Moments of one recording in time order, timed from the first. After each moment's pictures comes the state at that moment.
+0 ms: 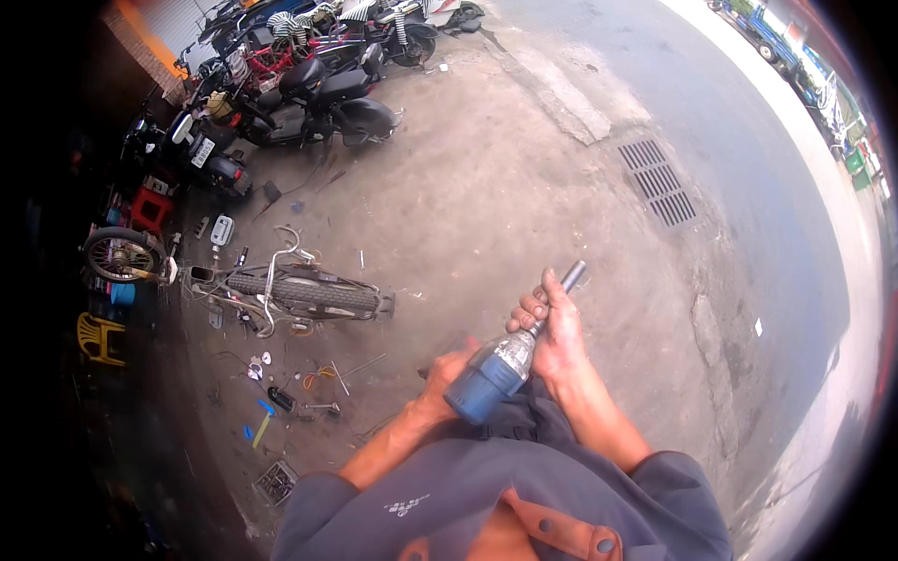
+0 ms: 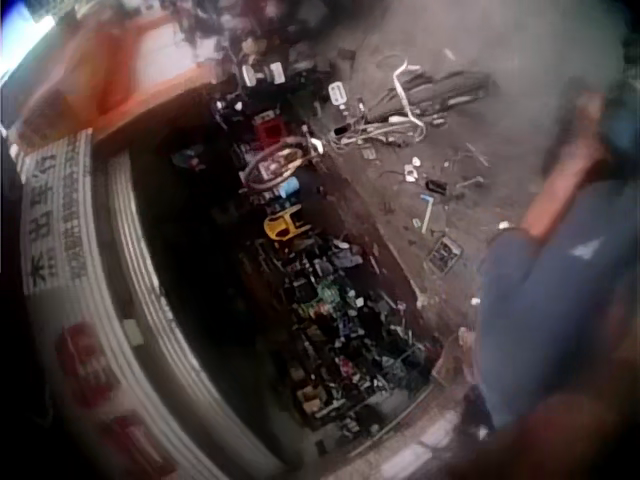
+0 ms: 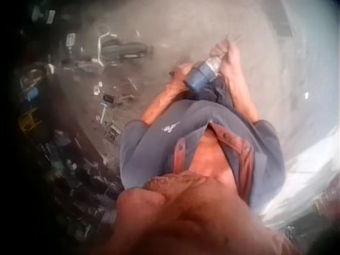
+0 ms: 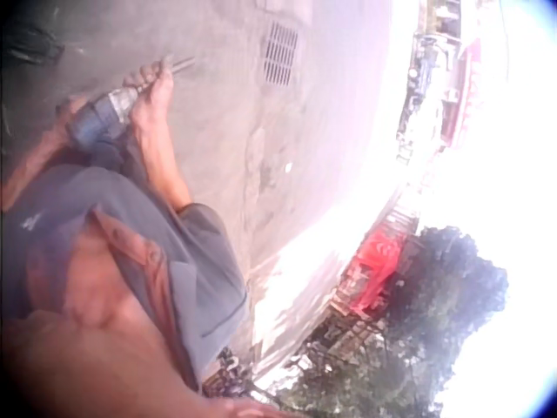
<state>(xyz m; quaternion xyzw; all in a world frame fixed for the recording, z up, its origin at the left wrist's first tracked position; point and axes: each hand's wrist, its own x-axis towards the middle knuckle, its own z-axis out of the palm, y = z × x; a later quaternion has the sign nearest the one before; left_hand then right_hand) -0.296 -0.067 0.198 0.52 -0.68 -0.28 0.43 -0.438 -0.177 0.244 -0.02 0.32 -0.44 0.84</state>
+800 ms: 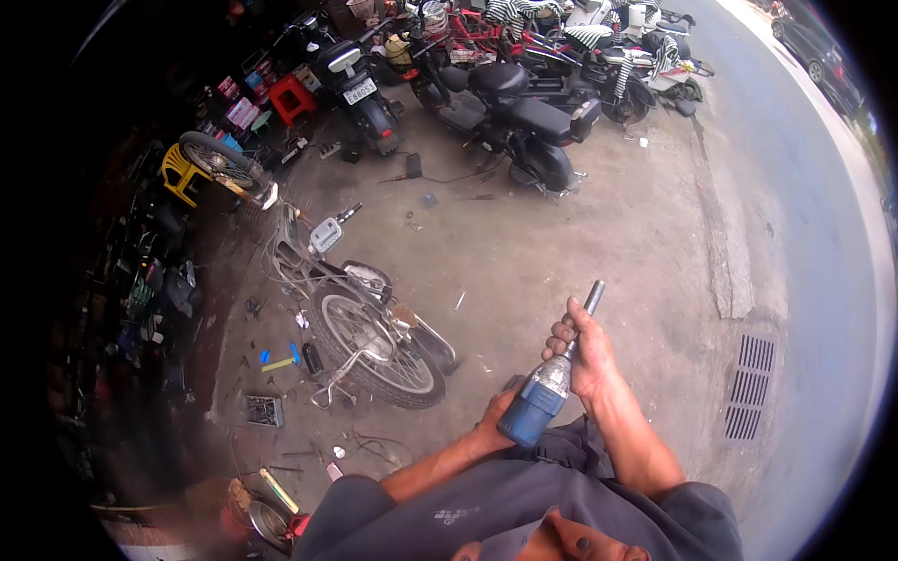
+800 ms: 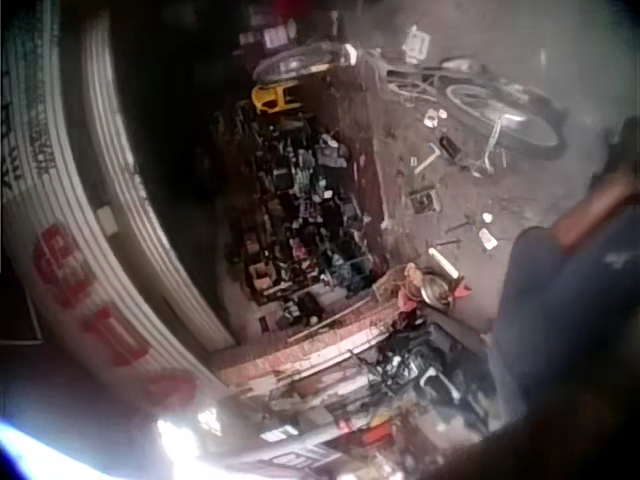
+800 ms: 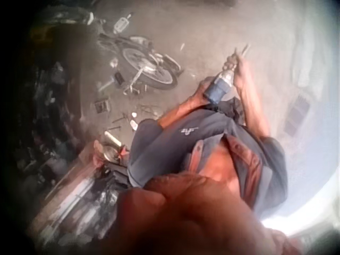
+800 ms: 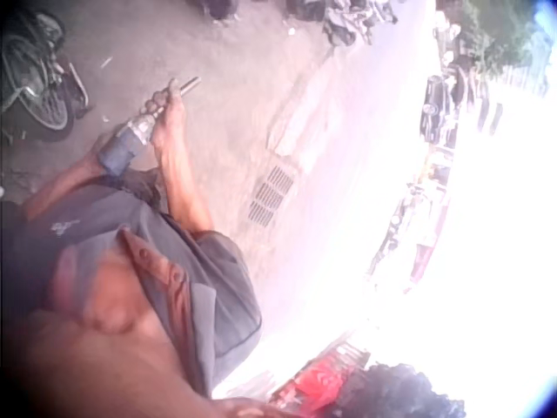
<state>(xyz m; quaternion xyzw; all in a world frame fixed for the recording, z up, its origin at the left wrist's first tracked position) -0.135 -0.310 0.181 0.67 -0.46 -0.21 0.54 -0.152 -0.486 0.243 -0.17 0.33 -0.09 0.92</state>
